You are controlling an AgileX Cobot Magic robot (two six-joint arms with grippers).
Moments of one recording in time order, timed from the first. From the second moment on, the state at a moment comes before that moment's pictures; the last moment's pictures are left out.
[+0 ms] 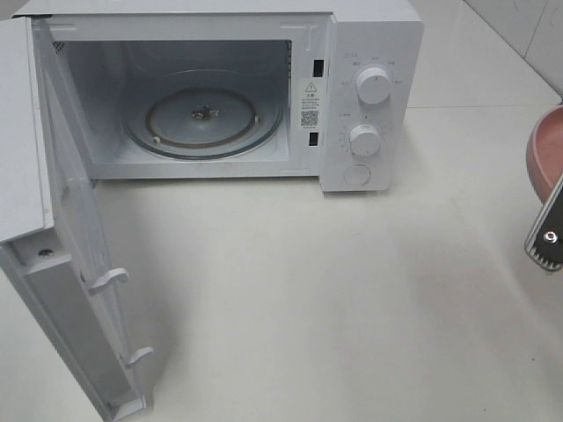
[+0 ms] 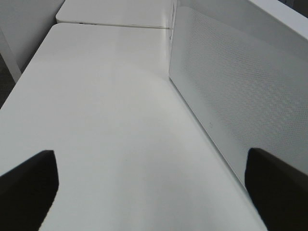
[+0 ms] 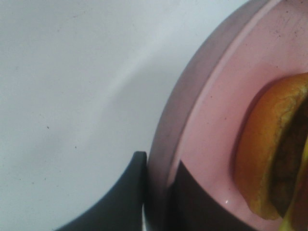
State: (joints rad) left arm 0.06 0.00 -0.50 -0.06 1.04 0.01; right arm 0.73 0.97 -0.42 -0.81 0.83 0.31
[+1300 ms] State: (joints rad) left arm 0.06 0.00 -0.50 -0.06 1.04 0.01; right arm 0.73 1.49 -0.56 -0.77 0.98 0.87
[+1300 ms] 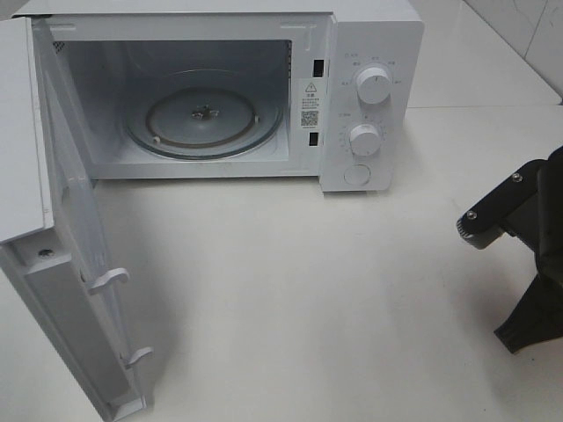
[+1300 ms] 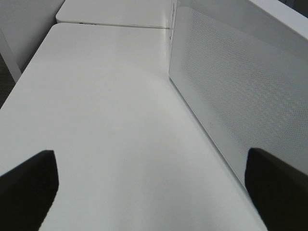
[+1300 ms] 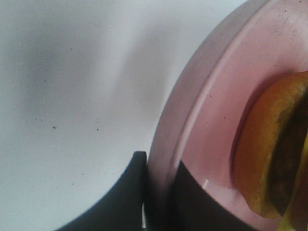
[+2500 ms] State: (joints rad) left arm 0.06 0.00 -0.50 -0.06 1.04 0.01; right arm 0.57 1.81 -0.56 -0.82 0.72 1.02
